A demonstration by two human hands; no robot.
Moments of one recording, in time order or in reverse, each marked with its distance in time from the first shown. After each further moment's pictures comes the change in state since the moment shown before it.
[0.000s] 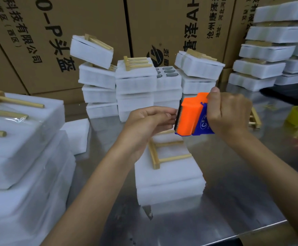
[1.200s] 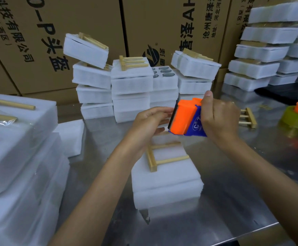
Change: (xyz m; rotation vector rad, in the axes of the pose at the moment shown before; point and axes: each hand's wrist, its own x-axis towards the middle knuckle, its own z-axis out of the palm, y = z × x) left_hand 0.025 -0.017 0.006 0.124 0.032 -0.062; right_hand -0.011 0.009 0.023 0.088 -0.055 0.081
